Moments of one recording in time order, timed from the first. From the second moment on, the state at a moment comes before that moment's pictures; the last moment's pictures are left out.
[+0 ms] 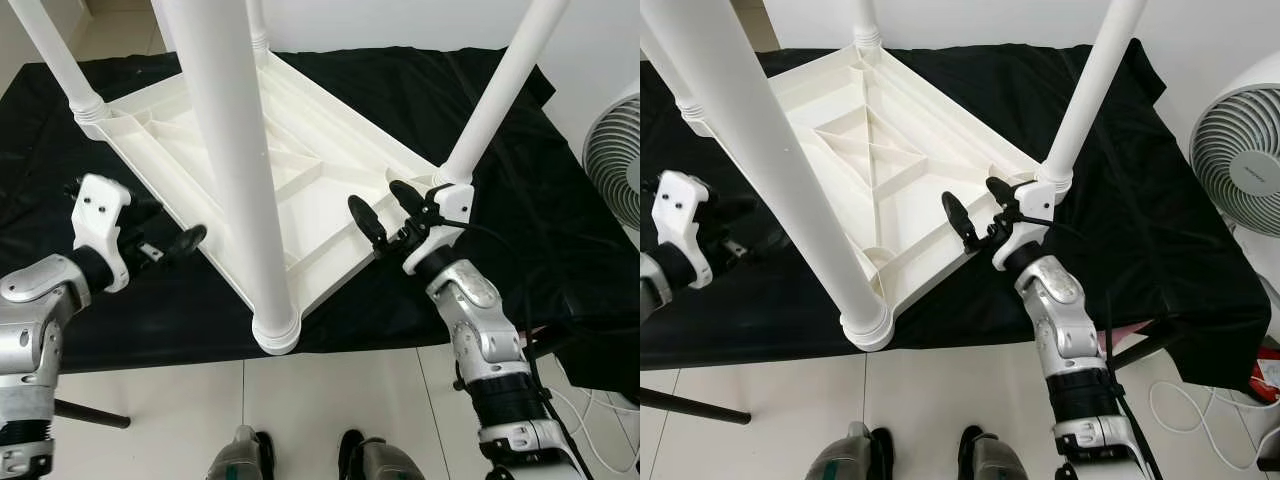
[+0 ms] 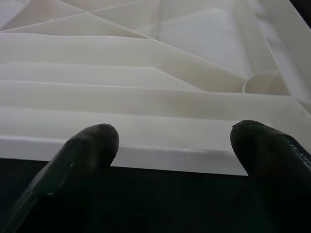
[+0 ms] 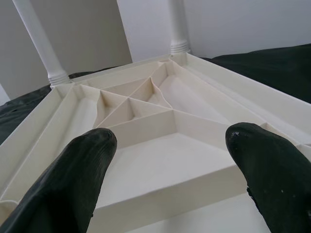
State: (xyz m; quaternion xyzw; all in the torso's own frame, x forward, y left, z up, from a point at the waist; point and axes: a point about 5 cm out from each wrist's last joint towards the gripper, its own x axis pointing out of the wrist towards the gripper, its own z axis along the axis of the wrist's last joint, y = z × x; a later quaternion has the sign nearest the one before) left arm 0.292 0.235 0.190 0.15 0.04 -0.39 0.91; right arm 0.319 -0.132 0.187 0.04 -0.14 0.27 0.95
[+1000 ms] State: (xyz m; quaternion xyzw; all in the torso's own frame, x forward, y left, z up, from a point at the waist) left arm 0.328 0.215 0.190 0.34 0.06 -0.51 0.78; right arm 0.311 -0.150 0.193 0.02 -0.14 0.26 0.96
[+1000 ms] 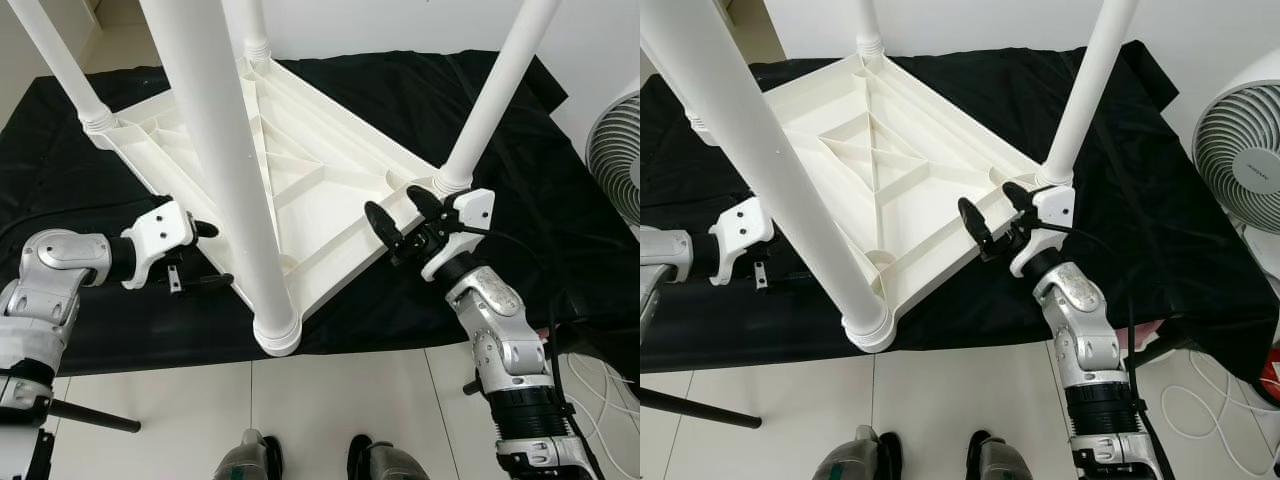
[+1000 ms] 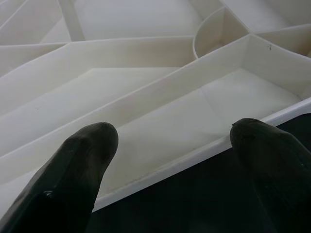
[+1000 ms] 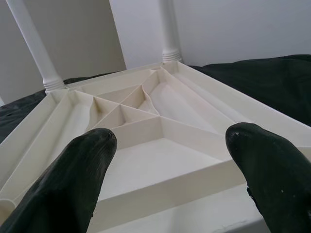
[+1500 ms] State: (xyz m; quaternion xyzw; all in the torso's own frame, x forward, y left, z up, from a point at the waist) left arm 0.334 0.223 0.186 0.37 0.09 -0.55 0.75; right arm 0.302 -0.159 0.192 0.01 -0.14 0.24 0.96
